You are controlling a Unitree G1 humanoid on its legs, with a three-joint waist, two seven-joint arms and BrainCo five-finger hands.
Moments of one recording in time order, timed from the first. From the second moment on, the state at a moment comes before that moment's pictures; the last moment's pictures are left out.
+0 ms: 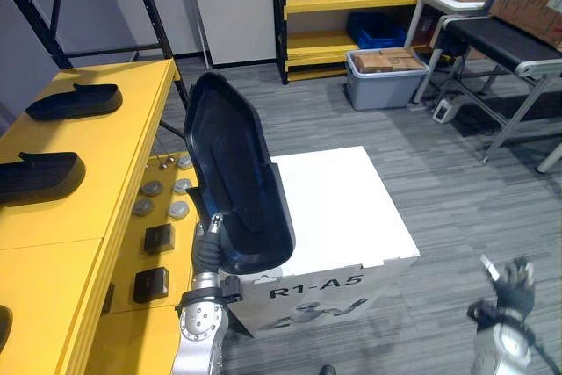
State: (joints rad) left arm 0.23 -0.01 -0.03 -0.16 -0.02 -0.11 0.18; right arm 0.11 -0.20 -0.55 0.58 0.30 -0.15 -0.11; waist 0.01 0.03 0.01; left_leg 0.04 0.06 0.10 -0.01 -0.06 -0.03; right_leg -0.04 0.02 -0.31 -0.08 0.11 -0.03
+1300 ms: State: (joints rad) left arm 0.23 -0.04 -0.22 -0.44 0.02 -0.15 0.22; right arm 0.16 0.03 -0.15 0.75 -0.03 -0.06 -0.07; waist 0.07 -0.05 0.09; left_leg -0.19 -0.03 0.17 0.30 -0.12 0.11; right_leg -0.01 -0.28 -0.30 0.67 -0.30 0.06
